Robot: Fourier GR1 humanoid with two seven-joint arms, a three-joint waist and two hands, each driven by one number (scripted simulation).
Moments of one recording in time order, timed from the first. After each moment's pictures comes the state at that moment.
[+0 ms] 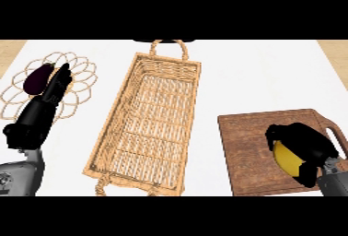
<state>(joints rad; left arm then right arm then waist) -0.19 0.27 0.10 -1.59 -0.15 -0.10 0.01 -0.13 -0.50 0.17 -1.46 1.12 0.46 -0.26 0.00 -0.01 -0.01</state>
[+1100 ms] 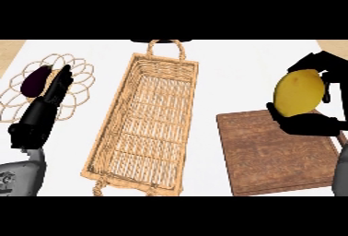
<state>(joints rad) -0.19 0.26 0.10 -1.55 -0.16 -0.10 -0.01 -0.41 -0.12 -0.19 -1.97 0.77 0.34 0.30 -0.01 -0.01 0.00</state>
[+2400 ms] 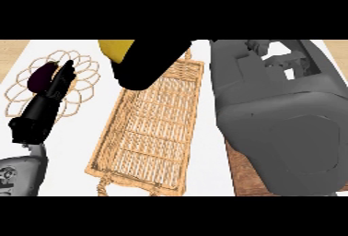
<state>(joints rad) -0.23 0.26 0.11 -1.55 -0.16 -0.12 0.01 -1.28 0.00 0.08 -1.54 0.47 0.35 1.01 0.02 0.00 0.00</state>
